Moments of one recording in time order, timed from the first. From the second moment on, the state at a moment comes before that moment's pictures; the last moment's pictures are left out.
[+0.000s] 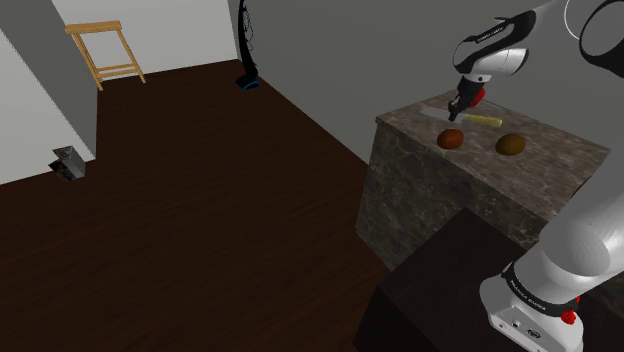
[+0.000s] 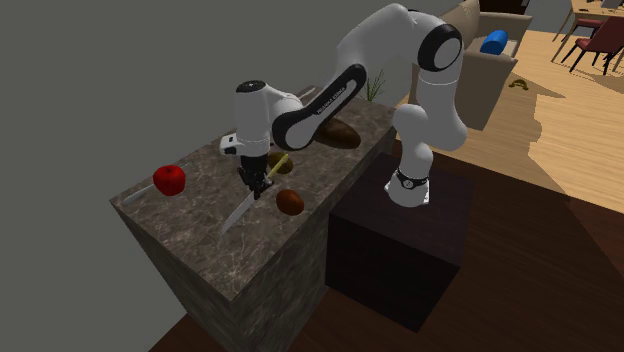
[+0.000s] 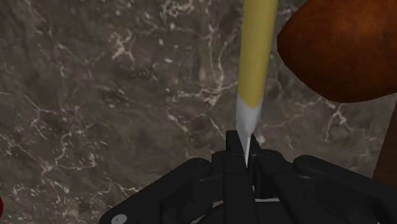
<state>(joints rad) -0.29 0.20 -0.42 -1.99 0.14 2.28 -0.69</state>
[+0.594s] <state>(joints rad) -0.29 0.14 -0.43 -1.93 0.10 2.17 -0.66</state>
